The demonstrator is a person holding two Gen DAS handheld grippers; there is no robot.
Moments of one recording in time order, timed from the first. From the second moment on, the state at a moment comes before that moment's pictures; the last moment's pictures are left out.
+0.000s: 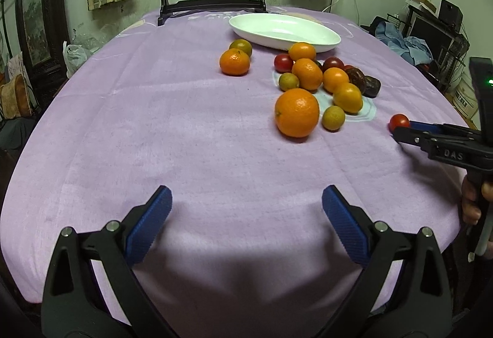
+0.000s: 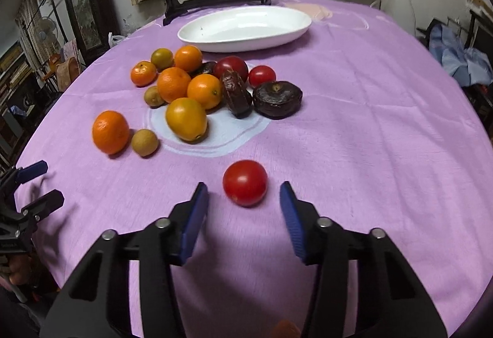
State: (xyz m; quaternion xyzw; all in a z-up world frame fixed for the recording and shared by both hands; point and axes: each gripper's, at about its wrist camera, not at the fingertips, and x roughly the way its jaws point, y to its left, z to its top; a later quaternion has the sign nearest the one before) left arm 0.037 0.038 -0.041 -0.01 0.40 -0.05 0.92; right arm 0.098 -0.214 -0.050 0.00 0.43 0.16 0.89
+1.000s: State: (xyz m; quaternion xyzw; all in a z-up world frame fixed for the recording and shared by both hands) left arm 0.137 0.003 -0.047 -0.01 0.45 -0.17 0.87; right arm 0.102 -0.212 -0.046 0.00 0.41 0.19 0.89
